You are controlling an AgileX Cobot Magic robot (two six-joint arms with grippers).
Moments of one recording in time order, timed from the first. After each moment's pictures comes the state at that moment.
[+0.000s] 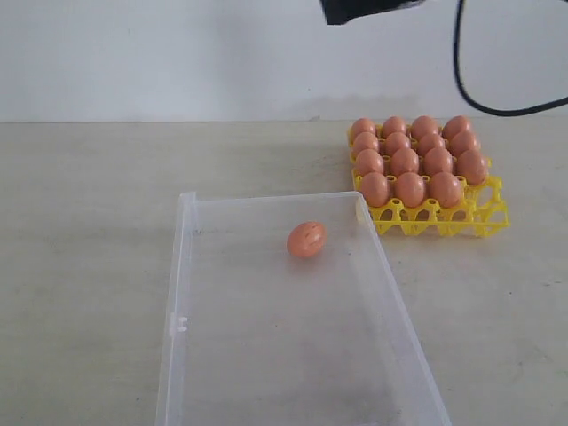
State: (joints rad) left arm 0.02 0.00 0.00 0.04 0.28 -0.08; right arm 0.23 1.59 -1.29 -1.75 -0.25 1.42
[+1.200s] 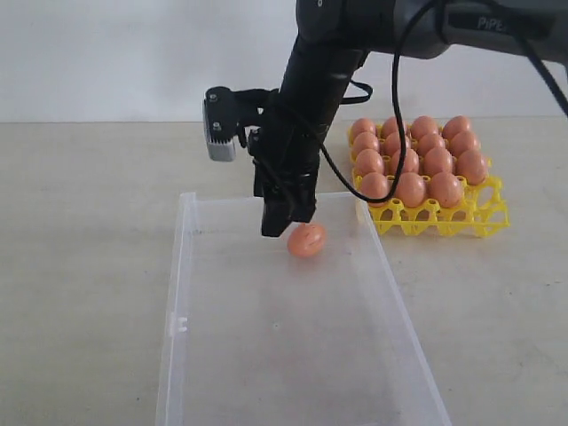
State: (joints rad) left arm 0.02 0.00 0.00 0.04 0.28 -0.08; right arm 0.43 2.15 -1.86 0.32 1.18 -1.29
